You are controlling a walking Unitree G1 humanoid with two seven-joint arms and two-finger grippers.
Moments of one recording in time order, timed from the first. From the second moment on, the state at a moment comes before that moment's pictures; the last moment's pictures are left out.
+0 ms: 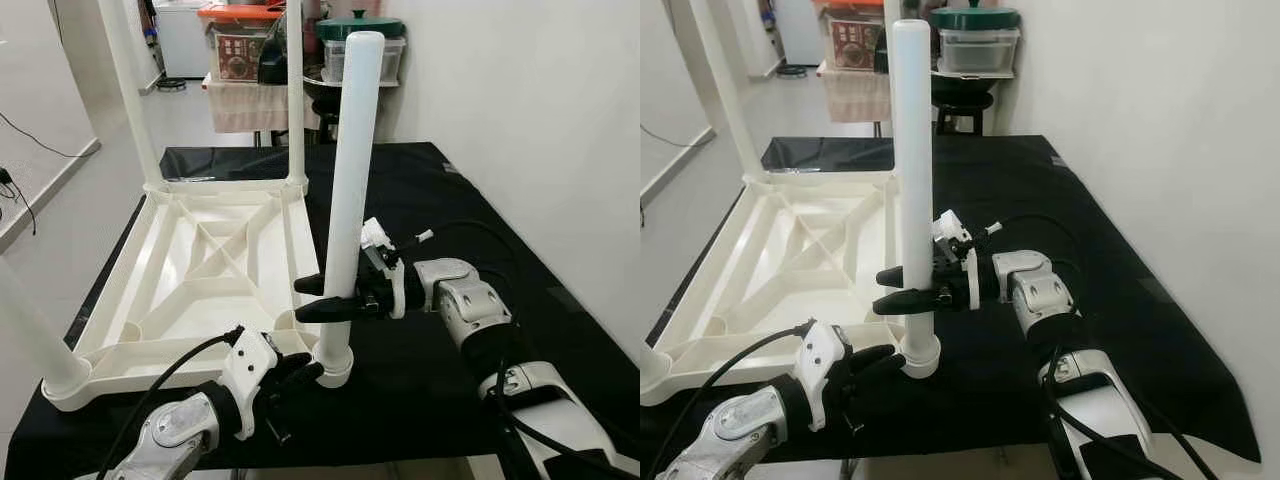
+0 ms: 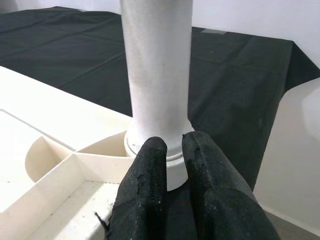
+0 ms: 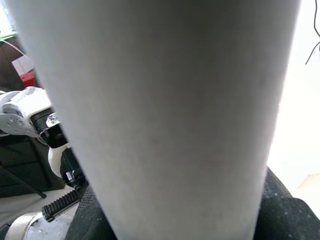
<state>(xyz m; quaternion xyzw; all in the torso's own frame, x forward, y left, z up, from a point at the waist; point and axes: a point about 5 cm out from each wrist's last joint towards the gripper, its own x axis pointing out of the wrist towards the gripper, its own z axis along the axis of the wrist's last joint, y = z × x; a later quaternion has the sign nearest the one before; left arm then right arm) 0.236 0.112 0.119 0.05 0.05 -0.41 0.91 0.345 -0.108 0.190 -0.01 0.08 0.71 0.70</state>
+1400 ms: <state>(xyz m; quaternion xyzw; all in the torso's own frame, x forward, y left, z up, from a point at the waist) 0.233 0.113 0.117 0.05 0.06 -0.42 0.91 0.312 -0.098 0.172 -0.03 0.06 0.64 0.77</state>
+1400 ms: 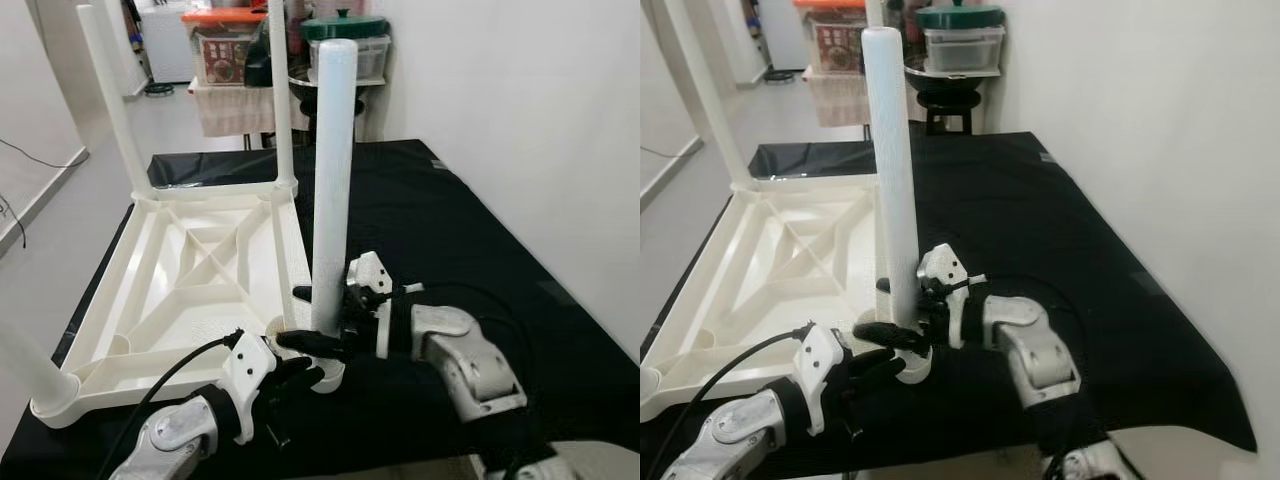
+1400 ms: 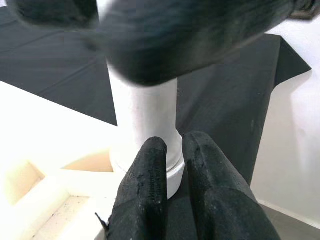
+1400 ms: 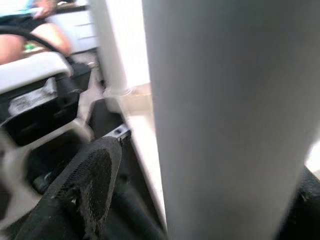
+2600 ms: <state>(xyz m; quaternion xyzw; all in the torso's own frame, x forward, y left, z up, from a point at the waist) 0.217 0.123 0.108 0.04 0.10 -0.43 0.90 0.278 -0.082 0.143 0.02 0.05 0.31 0.95</state>
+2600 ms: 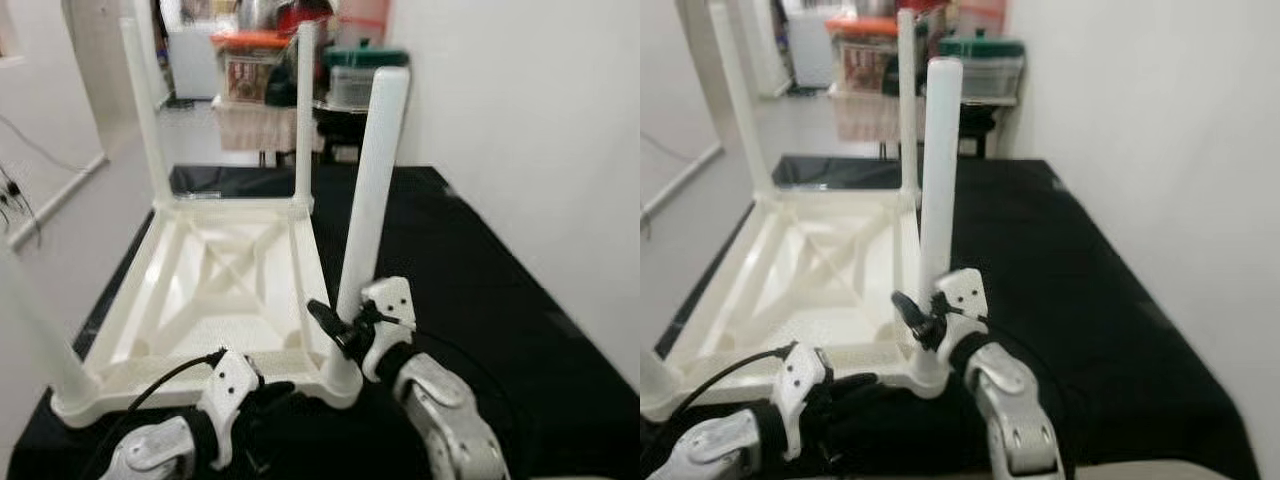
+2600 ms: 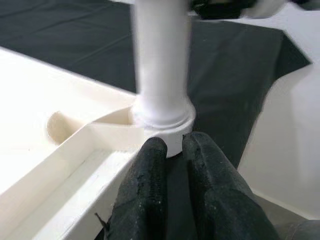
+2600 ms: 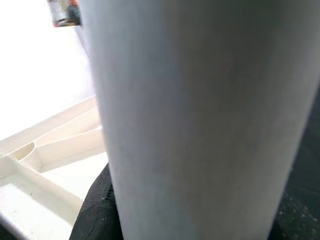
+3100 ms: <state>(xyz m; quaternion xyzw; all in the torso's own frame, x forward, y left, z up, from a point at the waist) 0.219 0.116 0.113 0.04 0.09 -0.44 0.89 0.279 -0.077 0.170 0.03 0.03 0.54 0.84</state>
